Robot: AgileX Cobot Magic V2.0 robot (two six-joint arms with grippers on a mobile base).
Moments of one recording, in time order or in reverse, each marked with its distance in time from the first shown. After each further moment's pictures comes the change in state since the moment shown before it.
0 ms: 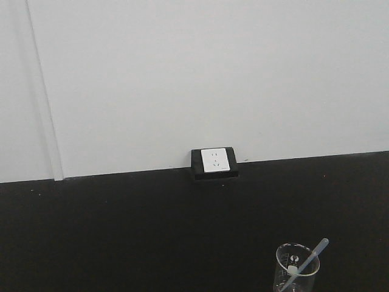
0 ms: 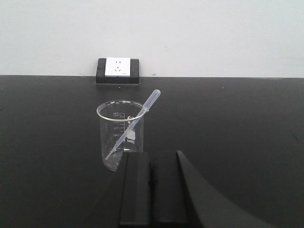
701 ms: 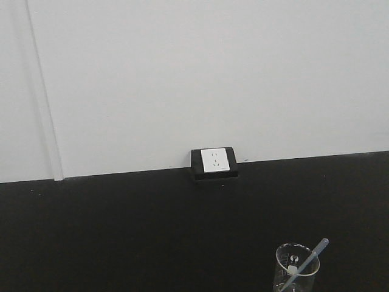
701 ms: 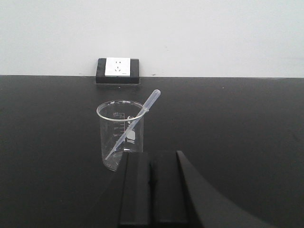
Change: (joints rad) left arm 0.000 0.000 0.000 0.000 0.000 0.000; right arm 0.000 0.000 0.000 0.000 0.000 0.000
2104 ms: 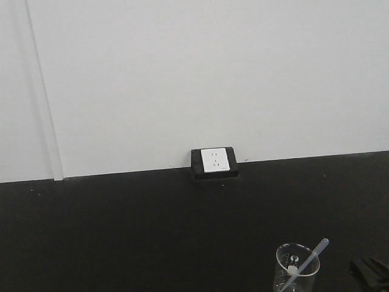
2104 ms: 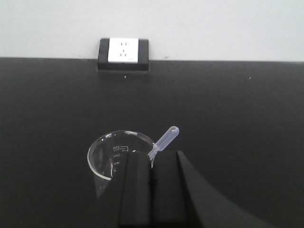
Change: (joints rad) left arm 0.000 0.000 0.000 0.000 0.000 0.000; right arm 0.000 1.100 -0.341 0.022 -0.592 -0.025
